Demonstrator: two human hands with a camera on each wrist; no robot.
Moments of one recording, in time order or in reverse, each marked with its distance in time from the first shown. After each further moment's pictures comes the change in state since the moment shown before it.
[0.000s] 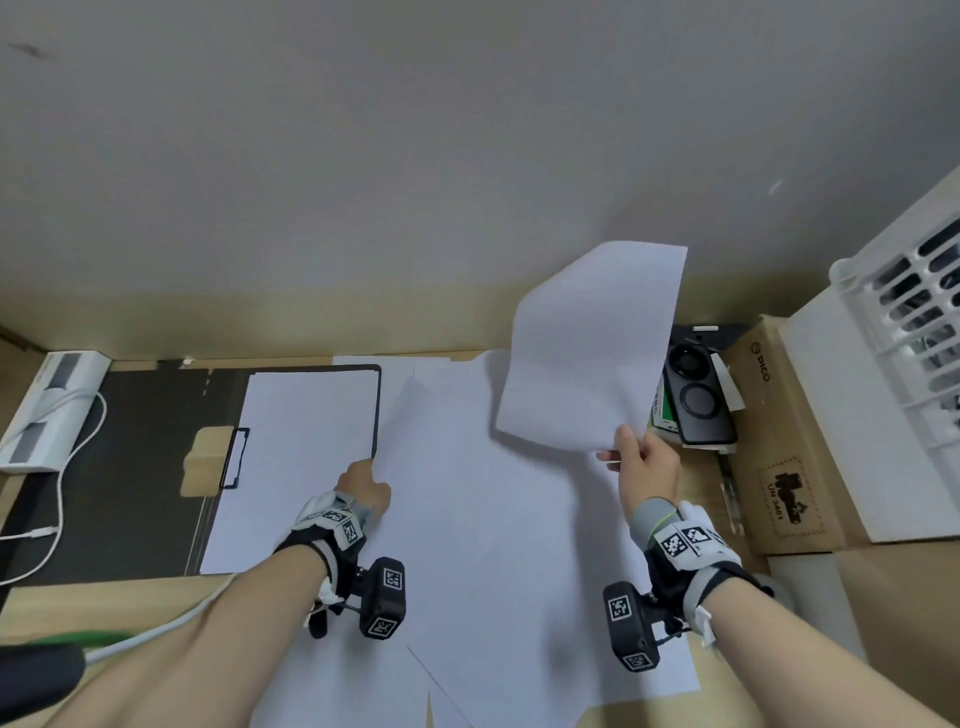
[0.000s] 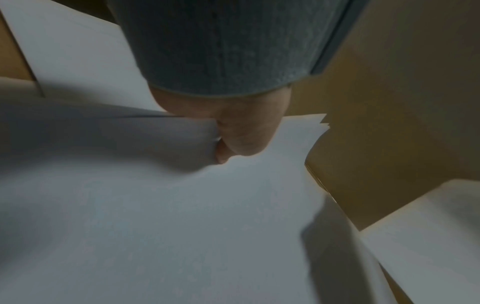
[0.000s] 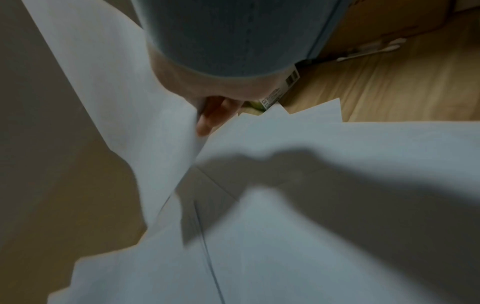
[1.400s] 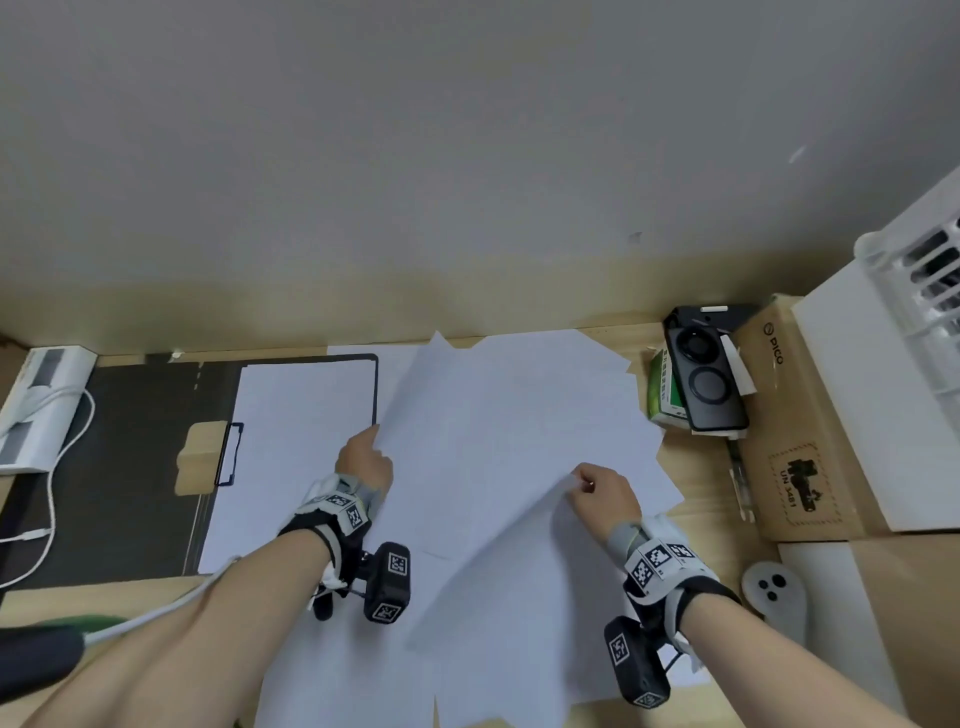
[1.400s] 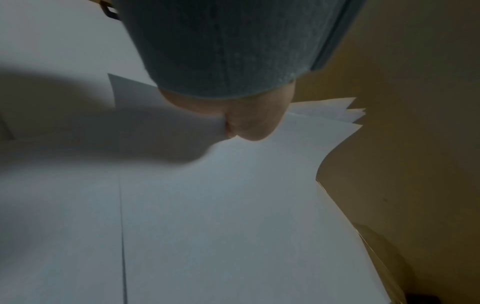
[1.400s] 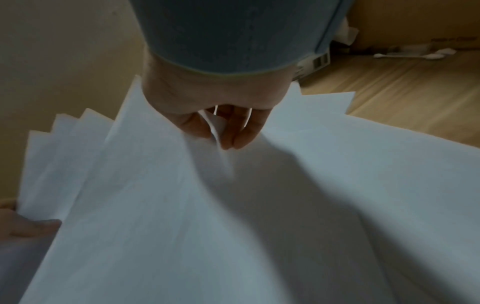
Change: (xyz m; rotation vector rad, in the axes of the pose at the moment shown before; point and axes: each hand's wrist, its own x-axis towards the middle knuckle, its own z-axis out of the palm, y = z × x) left_hand 0.012 0.010 -0.001 -0.179 0.180 0.193; right_hand -0.034 0.027 0.021 -0.640 -0.470 -0.004
